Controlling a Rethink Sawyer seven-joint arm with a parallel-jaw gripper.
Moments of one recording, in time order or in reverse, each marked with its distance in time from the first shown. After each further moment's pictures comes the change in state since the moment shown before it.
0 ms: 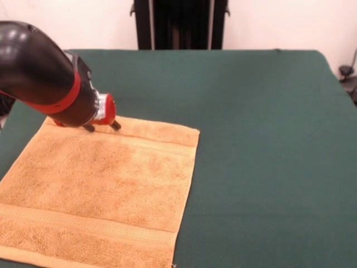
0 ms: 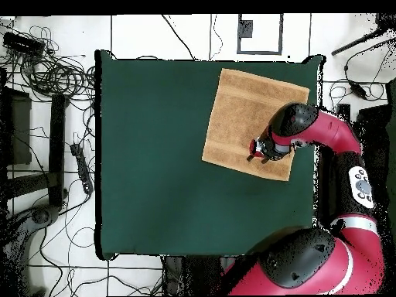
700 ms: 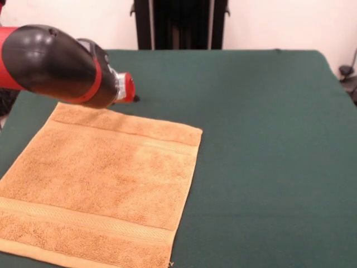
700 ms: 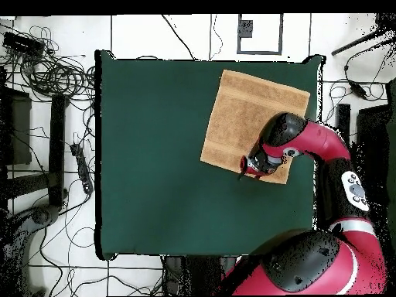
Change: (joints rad) arm -0.008 -0.020 0.000 0.127 0.001 0.113 0.000
